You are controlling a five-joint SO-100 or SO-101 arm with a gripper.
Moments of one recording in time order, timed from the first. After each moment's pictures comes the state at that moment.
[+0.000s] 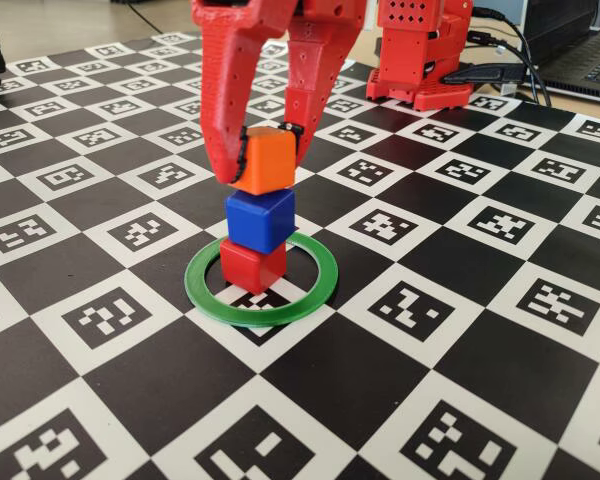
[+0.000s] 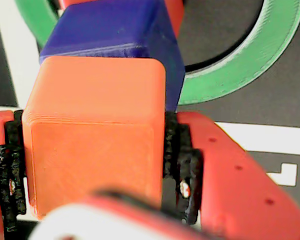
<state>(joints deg) -17.2 38.1 18.1 93.0 22.1</state>
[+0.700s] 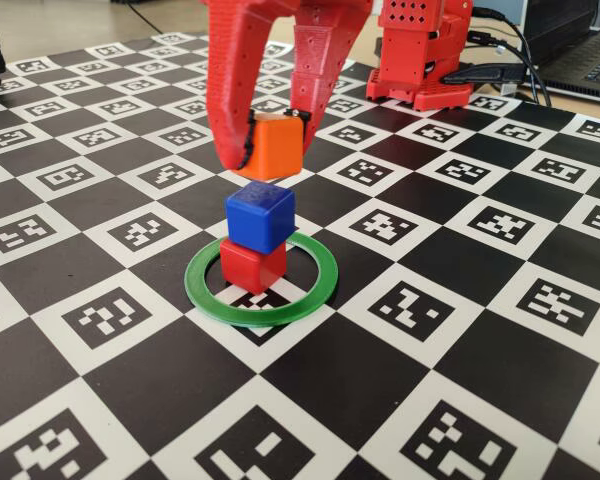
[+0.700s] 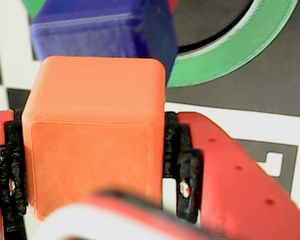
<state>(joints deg) -18.6 36.6 16.2 93.3 20.4</state>
